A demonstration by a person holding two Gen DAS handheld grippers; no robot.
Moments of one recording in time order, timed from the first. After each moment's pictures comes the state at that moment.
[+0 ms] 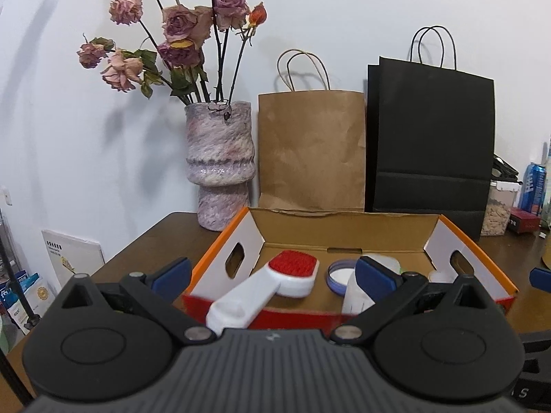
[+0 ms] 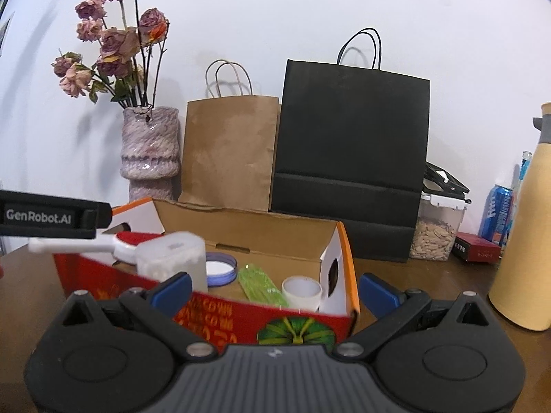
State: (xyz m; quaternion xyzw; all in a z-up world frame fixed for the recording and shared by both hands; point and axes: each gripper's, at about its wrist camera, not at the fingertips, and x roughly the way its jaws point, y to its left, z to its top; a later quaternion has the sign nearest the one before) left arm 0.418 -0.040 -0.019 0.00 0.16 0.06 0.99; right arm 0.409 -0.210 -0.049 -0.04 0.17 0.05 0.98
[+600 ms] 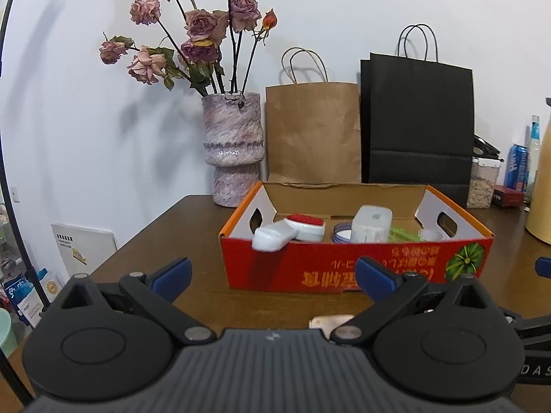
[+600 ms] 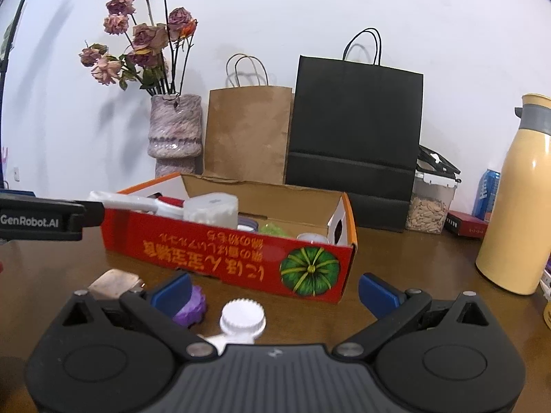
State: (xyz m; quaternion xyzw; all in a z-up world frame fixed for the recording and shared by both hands) left arm 0.341 -0.020 -0.034 0.01 0.17 0.05 0.98; right arm 0.331 -0.206 -0.056 -0.04 0.19 0.07 0.98
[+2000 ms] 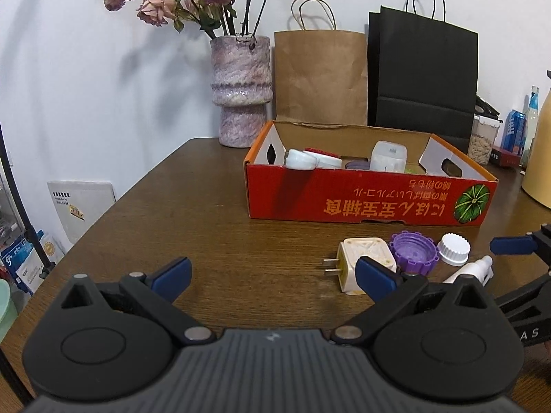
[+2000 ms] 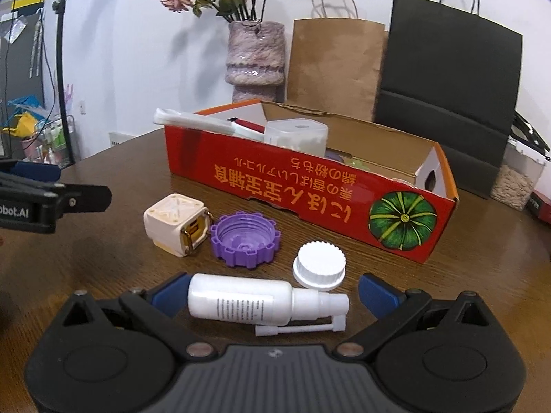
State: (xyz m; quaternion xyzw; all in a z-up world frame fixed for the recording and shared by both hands) left arm 0.326 0.015 -0.057 0.00 0.26 0.03 0.96; right arm 0.358 -0.186 -0.080 -0.08 0.30 0.21 0.93
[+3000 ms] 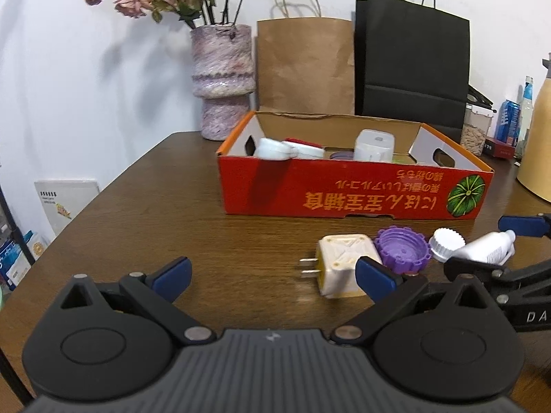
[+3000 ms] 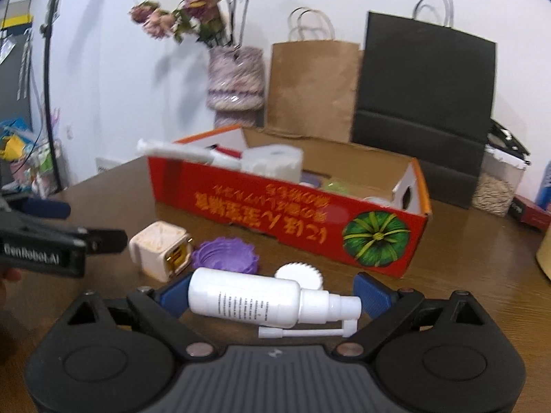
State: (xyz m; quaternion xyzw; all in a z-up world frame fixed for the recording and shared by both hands) left arm 0.346 -0.004 -0.068 0.00 0.27 0.01 0.96; right arm 0.354 -0.199 -0.069 -0.06 0.26 0.18 0.95
